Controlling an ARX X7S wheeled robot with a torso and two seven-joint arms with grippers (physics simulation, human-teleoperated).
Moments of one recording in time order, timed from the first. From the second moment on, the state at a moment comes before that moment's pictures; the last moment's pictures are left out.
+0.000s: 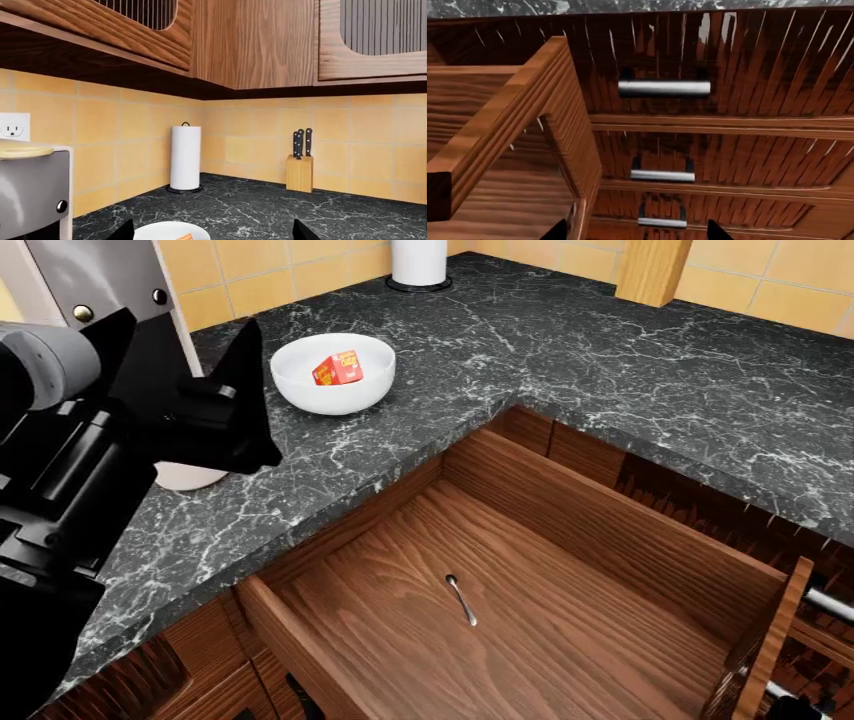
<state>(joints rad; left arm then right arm) -0.75 -0.65 -0.03 0.77 -1.28 -0.87 -0.60 -0.19 0.28 0.60 -0.34 0.52 0.68 0.27</state>
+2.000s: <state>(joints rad) -0.72 -0.67 -0.03 0.77 -1.28 -0.83 -0.62 0.59 0.12 -0.05 0.64 0.23 0.38 0.11</state>
